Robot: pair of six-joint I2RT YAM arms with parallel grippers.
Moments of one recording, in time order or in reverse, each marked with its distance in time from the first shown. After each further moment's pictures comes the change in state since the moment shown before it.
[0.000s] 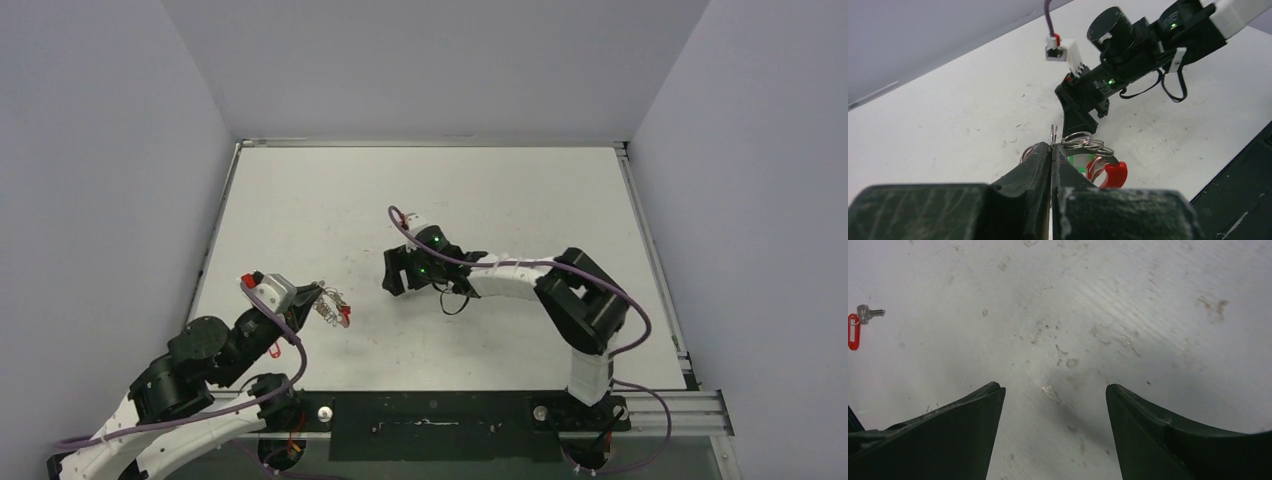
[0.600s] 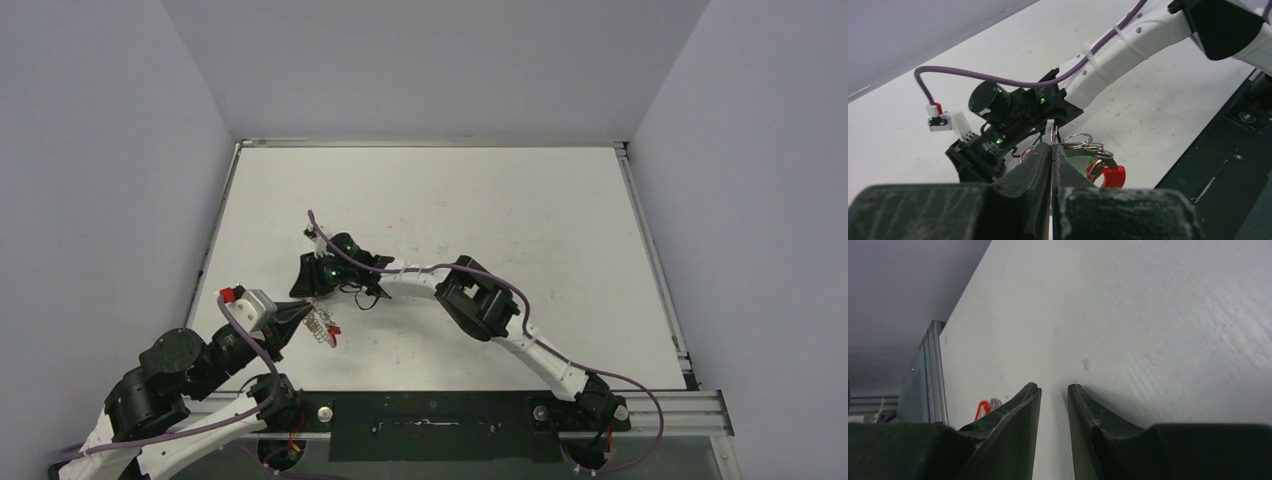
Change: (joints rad) left arm 0.002 -0.084 0.091 -0.183 0.086 -0.019; right arm 0.206 0.750 0.874 0.101 -0.269 0.249
